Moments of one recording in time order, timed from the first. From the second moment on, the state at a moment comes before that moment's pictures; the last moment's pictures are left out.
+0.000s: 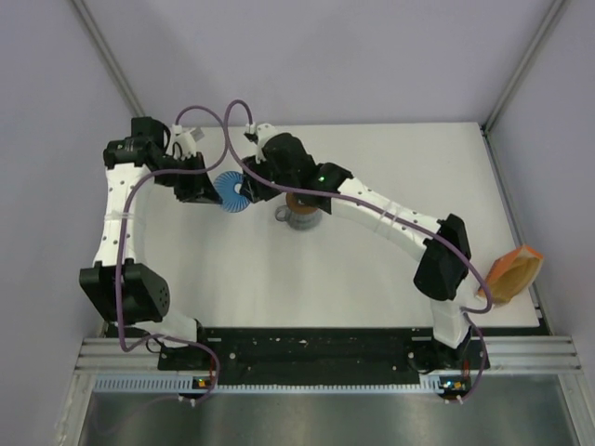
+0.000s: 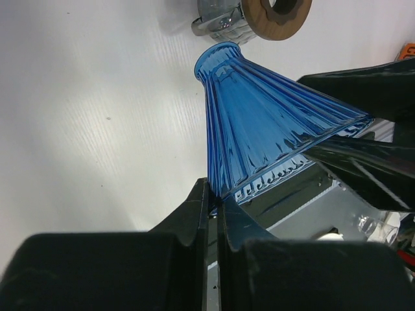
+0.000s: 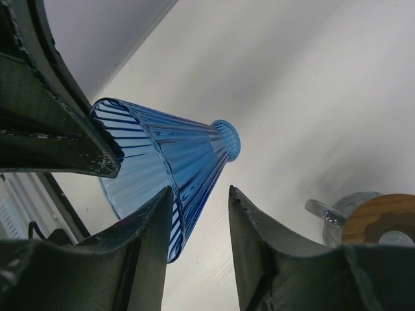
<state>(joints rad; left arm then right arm) 0.11 1.54 1.69 -1.31 0.62 0.02 0.94 1.94 1.92 -0.40 -0.04 0.34</state>
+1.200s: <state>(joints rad) -0.22 1.85 2.05 -1.07 0.59 -0.05 0.61 2.17 2.35 -1.11 -0.26 0.26</state>
